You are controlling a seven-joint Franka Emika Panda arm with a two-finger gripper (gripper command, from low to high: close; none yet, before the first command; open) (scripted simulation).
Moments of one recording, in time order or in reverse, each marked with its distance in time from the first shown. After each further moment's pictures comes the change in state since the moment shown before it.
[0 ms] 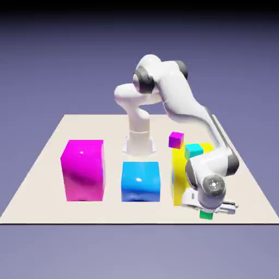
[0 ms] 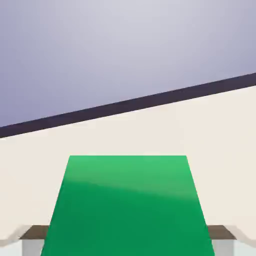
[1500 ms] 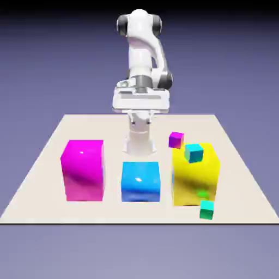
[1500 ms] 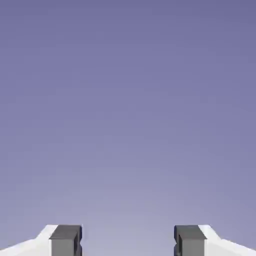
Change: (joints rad) arm -0.214 -1.303 -0.155 -1.146 -0.224 1.112 -0.509
